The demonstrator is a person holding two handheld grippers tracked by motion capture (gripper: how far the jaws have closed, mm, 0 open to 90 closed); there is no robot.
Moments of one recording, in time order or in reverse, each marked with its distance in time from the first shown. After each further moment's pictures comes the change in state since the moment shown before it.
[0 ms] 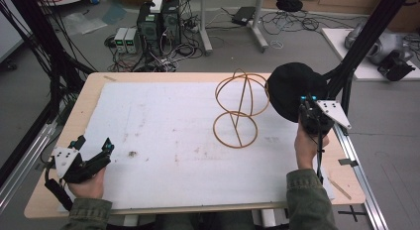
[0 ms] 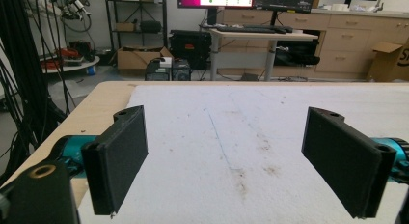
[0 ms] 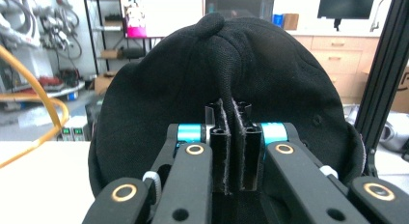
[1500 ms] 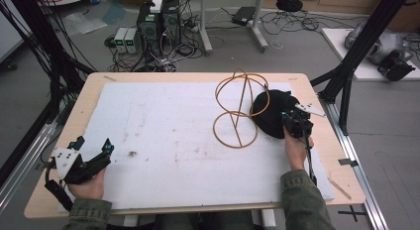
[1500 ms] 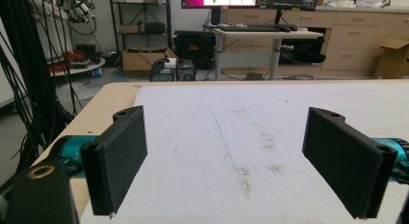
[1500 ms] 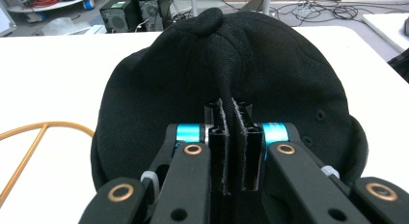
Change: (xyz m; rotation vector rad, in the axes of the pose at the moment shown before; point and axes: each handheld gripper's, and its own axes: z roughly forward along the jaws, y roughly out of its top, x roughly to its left) left arm -0.002 0.000 -0.002 0.000 0.020 0.022; right arm -0.002 -0.072 0.052 0.422 0.106 0.039
